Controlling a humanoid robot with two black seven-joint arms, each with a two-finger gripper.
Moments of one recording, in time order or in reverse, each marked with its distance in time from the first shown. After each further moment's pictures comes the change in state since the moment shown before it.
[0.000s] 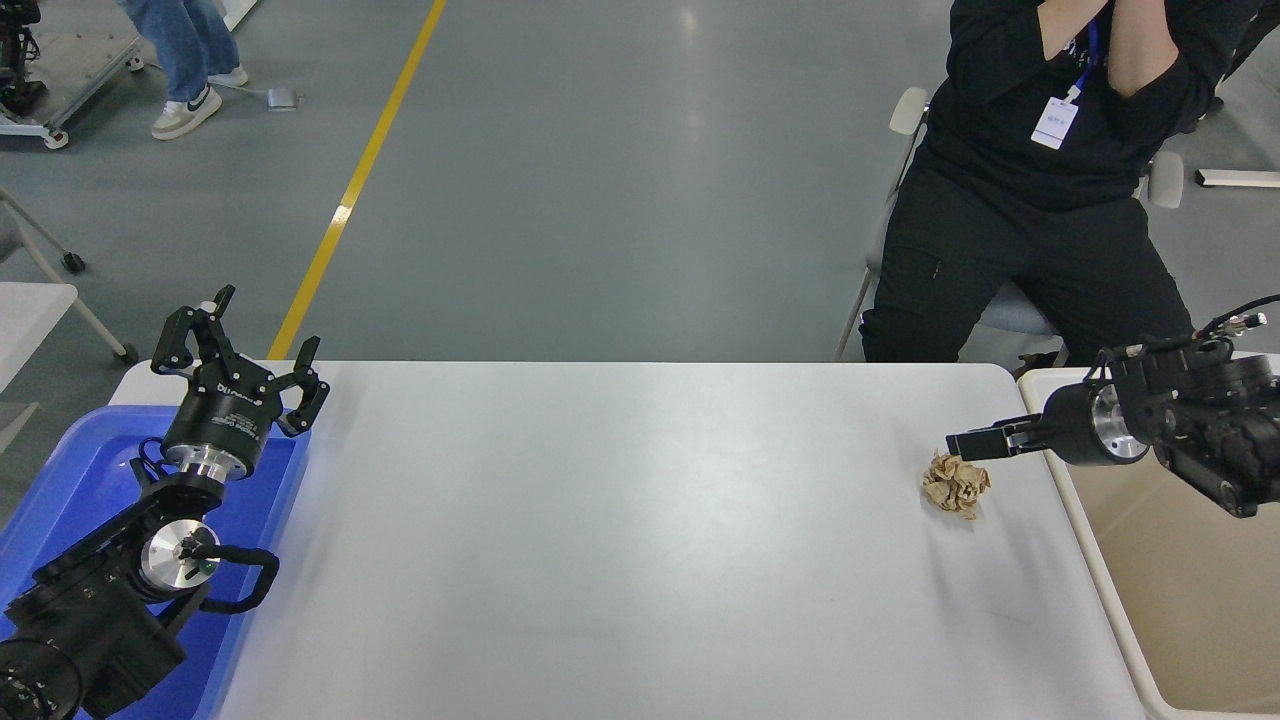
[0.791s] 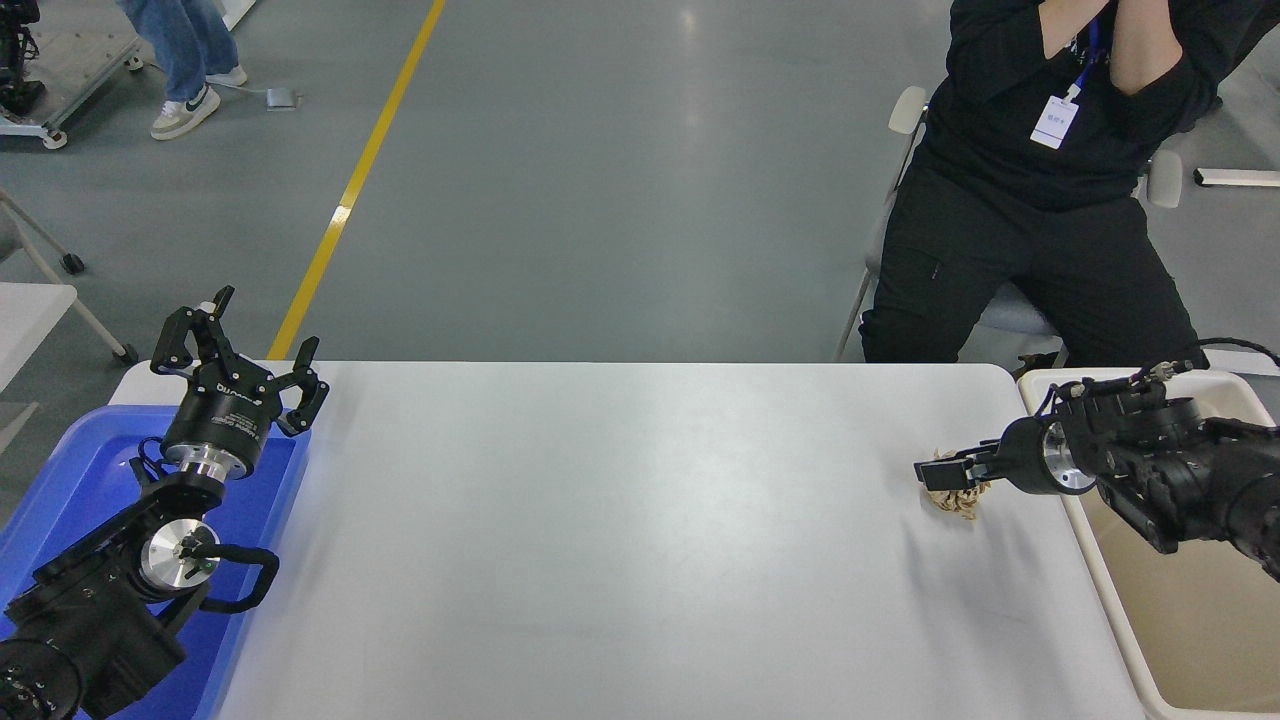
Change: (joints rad) left arm 0.000 0.000 0.000 0.000 0.000 0.000 0.000; right arm -0.108 0.144 -0.001 -0.194 0.005 -0.078 -0.003
